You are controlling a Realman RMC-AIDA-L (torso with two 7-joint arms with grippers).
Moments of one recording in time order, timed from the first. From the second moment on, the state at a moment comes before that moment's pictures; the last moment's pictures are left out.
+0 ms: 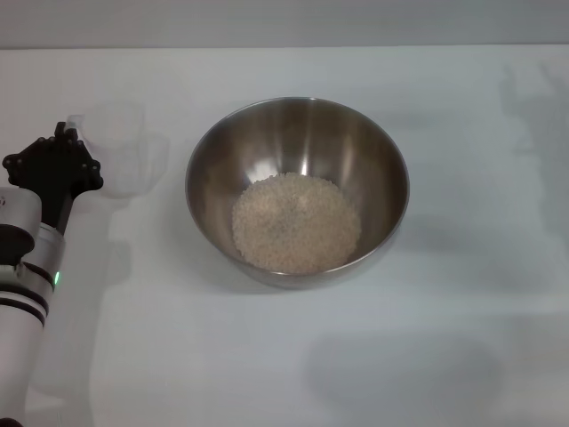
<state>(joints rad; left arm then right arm) -0.34 -2.08 -0.64 -0.53 1.83 0.99 0.42 0.53 2.07 -1.97 -0.25 0.70 -1.40 0.02</state>
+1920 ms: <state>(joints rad) -0.23 -2.06 -0.64 -0.58 1.90 0.98 0.42 0.54 2.07 -1.96 -0.25 0.70 -1.39 0.02</state>
